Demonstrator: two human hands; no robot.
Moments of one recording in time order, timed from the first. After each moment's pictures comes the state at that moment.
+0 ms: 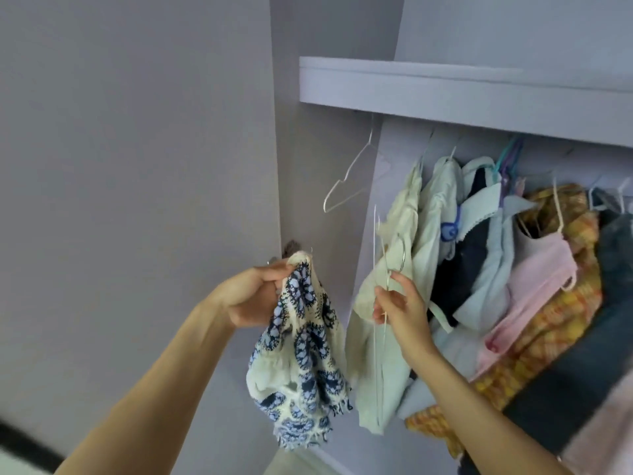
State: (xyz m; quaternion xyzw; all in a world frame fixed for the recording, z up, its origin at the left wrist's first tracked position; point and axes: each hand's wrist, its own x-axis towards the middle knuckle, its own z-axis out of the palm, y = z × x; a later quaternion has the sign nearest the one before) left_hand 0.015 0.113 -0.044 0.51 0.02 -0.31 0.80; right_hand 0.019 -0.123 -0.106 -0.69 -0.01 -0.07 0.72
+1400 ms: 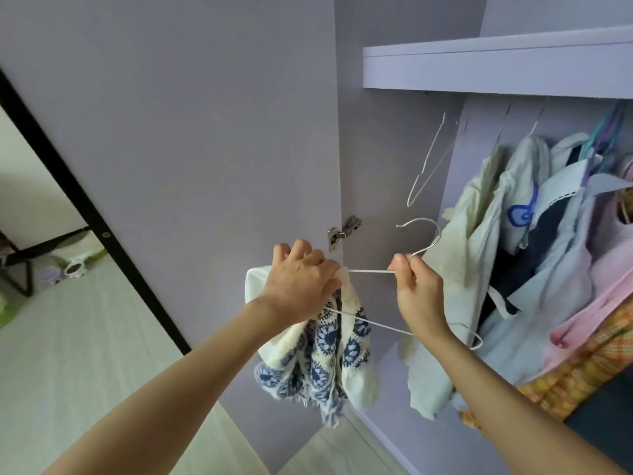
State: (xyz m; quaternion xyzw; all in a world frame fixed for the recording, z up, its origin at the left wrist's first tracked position) left_hand -0.085 0.074 -0.032 0.99 -0.05 0.12 -0.06; right_hand -0.028 -0.099 -0.076 -0.78 -0.15 -0.17 0.59
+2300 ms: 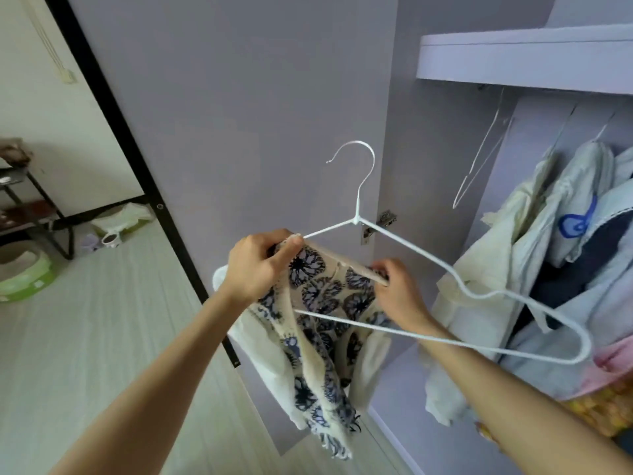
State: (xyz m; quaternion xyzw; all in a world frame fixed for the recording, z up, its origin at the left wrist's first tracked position) left_hand -0.140 0.142 -0.016 0.90 0.07 0.25 0.35; right_hand -0.010 -0.038 -0.112 -0.85 -0.25 -0.05 0.47
